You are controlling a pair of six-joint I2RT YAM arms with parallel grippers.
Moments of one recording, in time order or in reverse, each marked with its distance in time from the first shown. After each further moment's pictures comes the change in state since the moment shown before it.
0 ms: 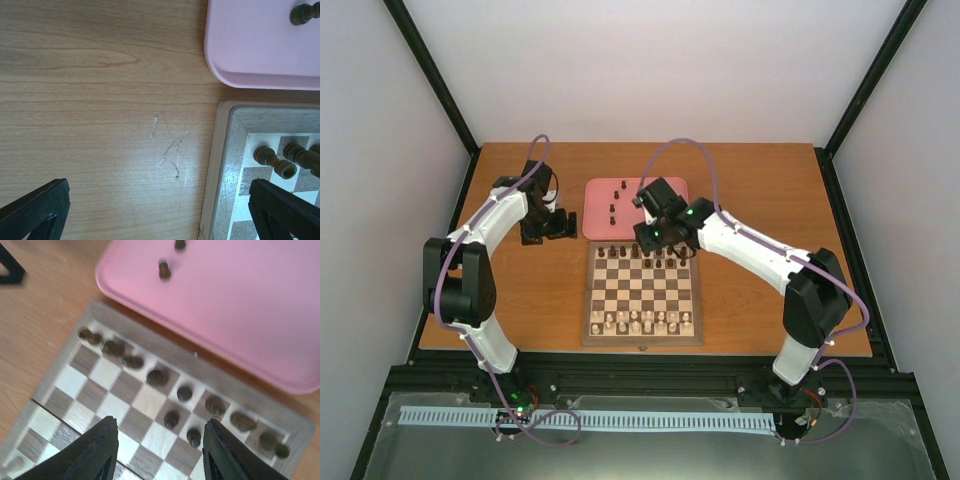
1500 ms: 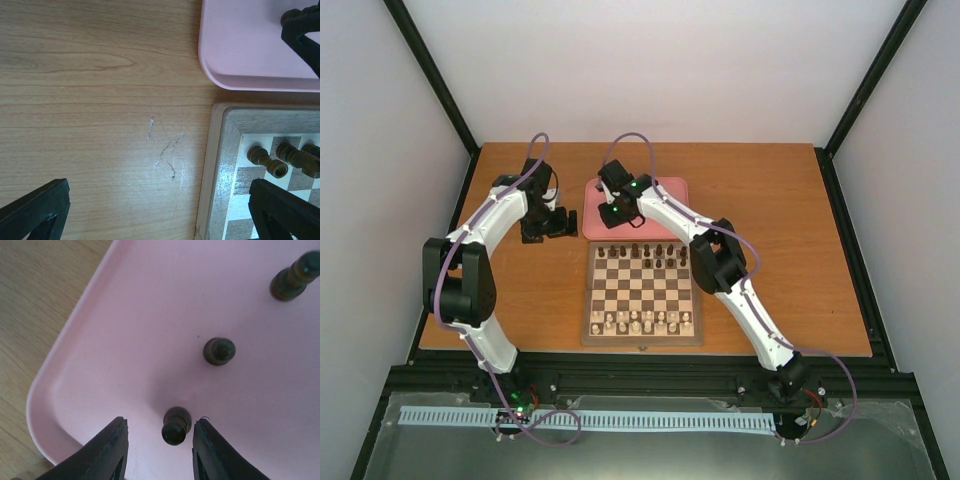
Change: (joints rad) left arm 0.000 0.000 0.017 -0.006 0.008 0.000; right arm -0.060 0.868 0.970 -0.178 -0.121 -0.077
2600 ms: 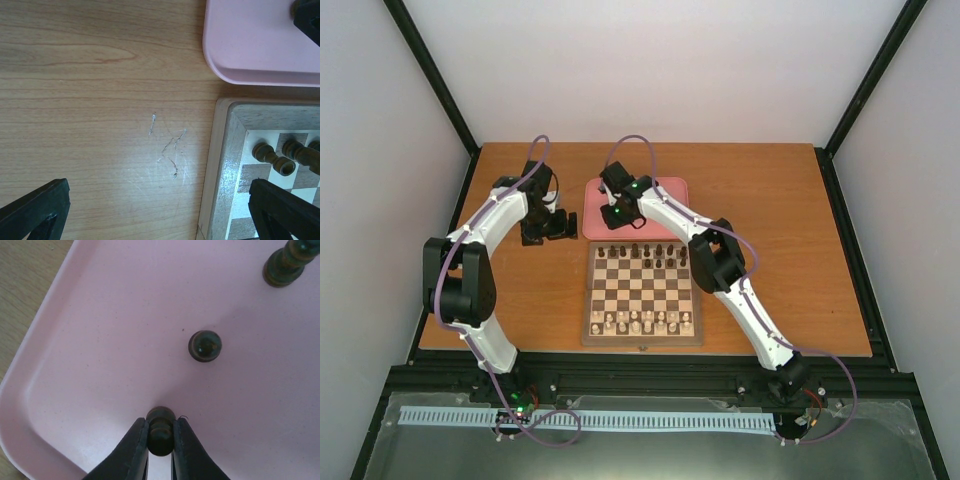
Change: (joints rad) left arm 0.000 0.000 -0.015 0.000 0.000 0.000; right arm -0.012 0.026 0.017 -0.007 0.008 0.009
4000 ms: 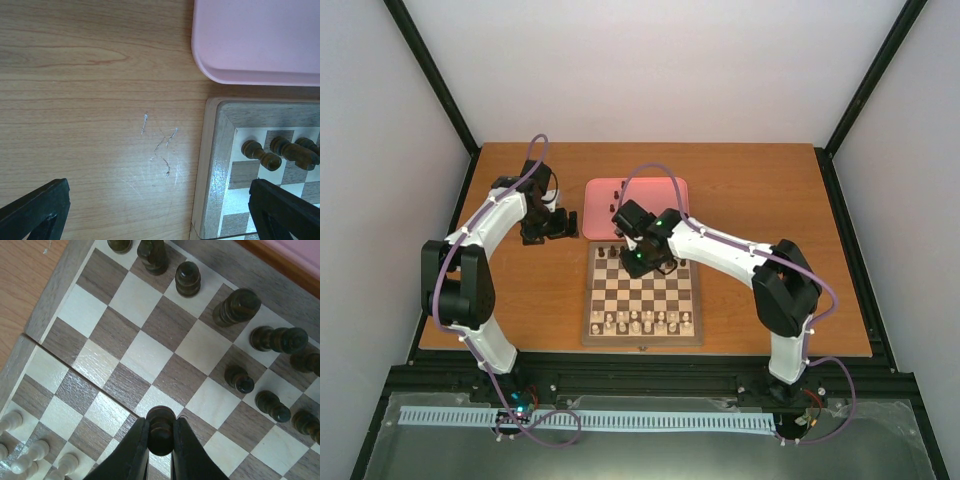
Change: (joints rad) left arm 0.000 -0.017 -0.005 0.006 0.023 0.000; right arm 0.178 -0.740 -0.886 0.002 0.061 0.100
